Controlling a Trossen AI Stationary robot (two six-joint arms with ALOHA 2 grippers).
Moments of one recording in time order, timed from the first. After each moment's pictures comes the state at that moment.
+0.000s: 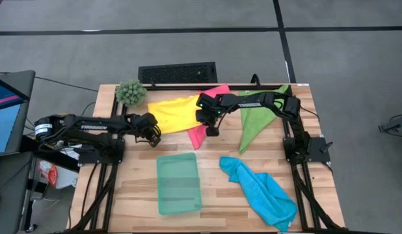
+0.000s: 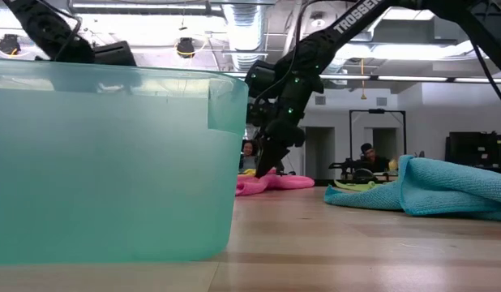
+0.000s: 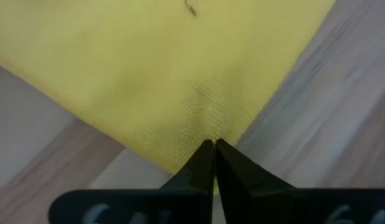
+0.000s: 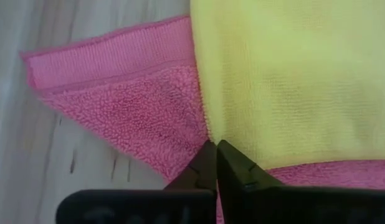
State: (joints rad) left arm 0.36 1.13 0.40 -0.39 -0.12 -0.39; right arm -0.33 2.09 1.47 -0.55 -0.19 -0.50
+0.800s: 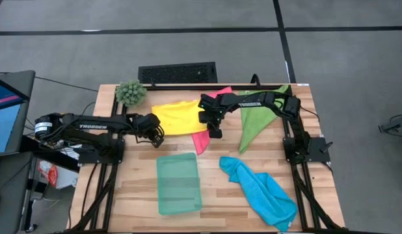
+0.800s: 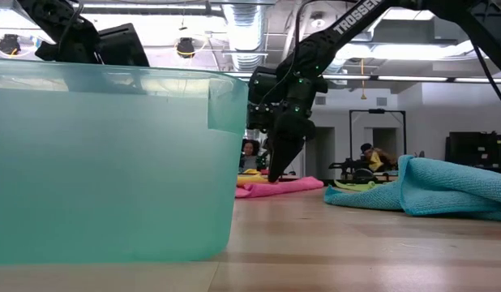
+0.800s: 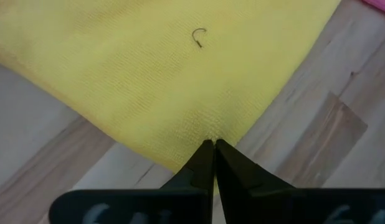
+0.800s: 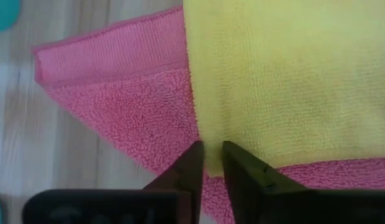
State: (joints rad) left arm 0.27 1.12 0.49 -0.46 -0.14 -0.47; right arm -0.34 2.09 1.47 -0.67 -0.29 -0.43
